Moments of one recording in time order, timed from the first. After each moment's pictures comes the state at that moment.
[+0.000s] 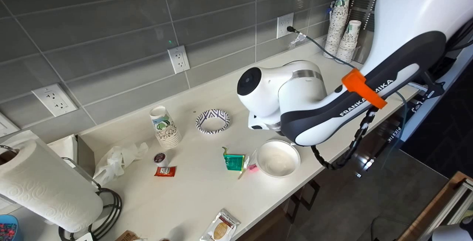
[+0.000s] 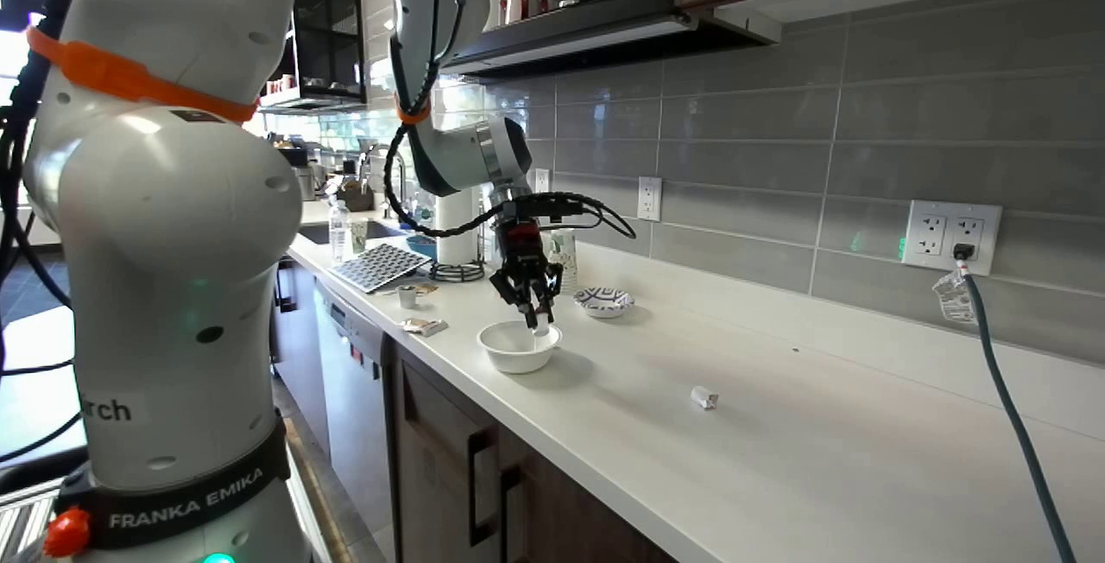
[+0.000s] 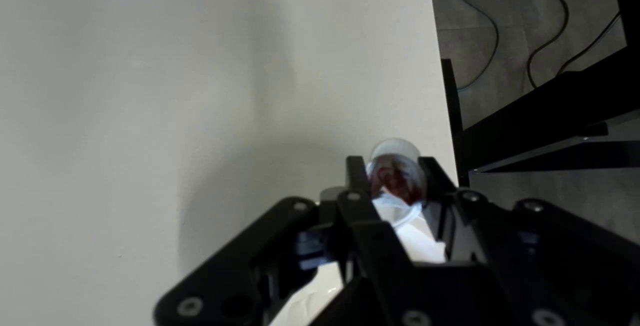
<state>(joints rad) 0.26 0.26 0.26 -2.22 -0.61 2.04 -0.63</state>
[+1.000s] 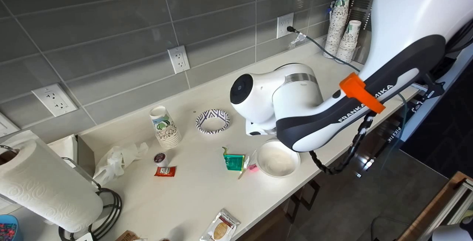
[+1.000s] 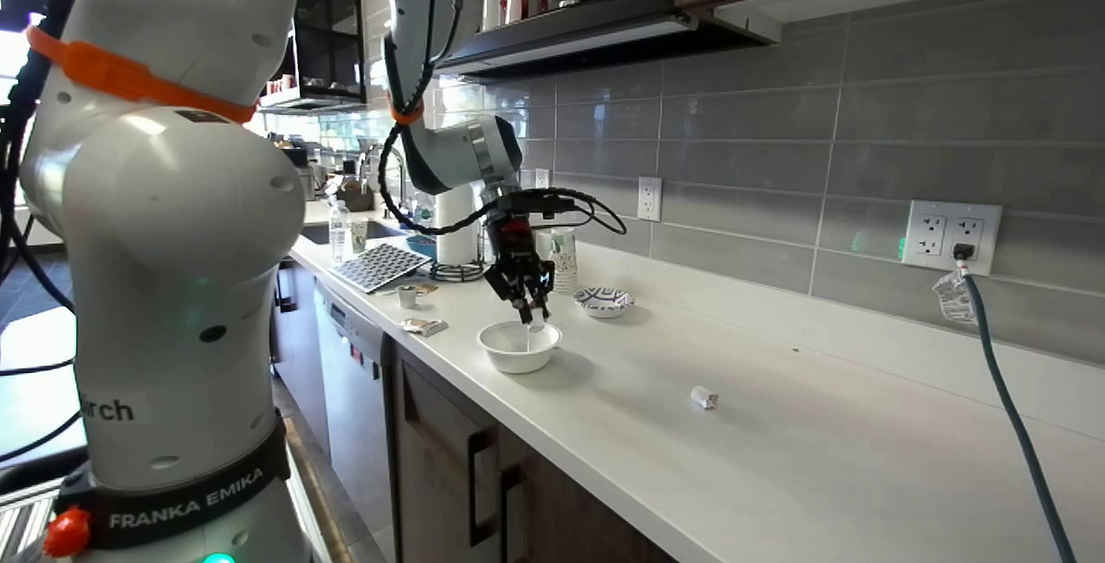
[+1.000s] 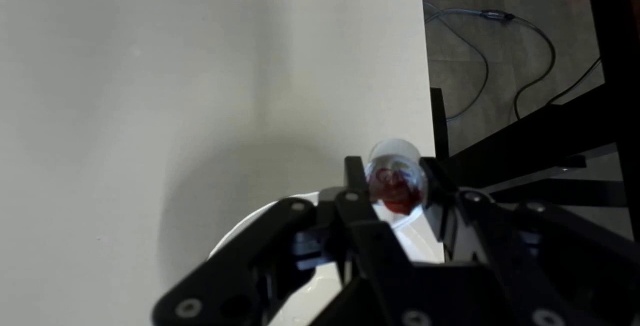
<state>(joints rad) 0.29 0.27 0.28 -2.19 -0.64 1.96 -0.67</state>
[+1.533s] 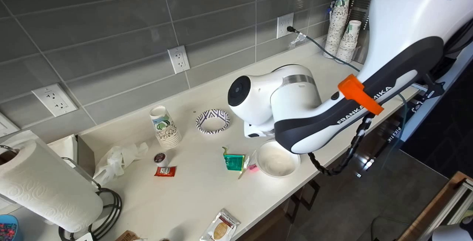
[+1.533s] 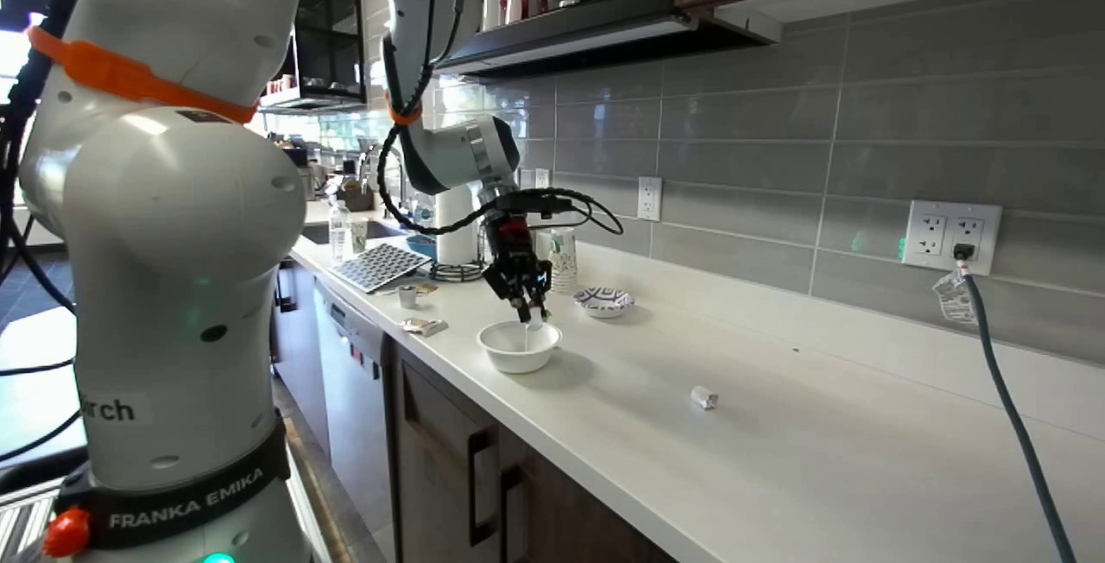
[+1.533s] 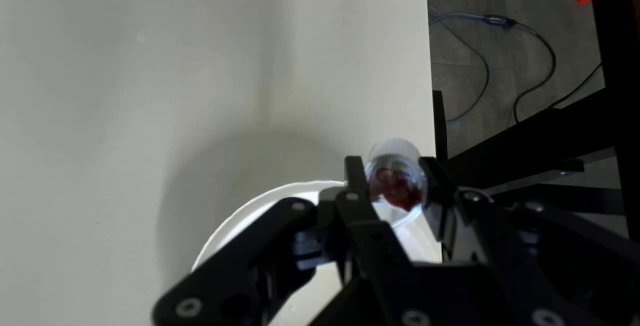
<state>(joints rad) 0.29 0.28 0.29 -2.18 -0.64 1.96 -0.69</state>
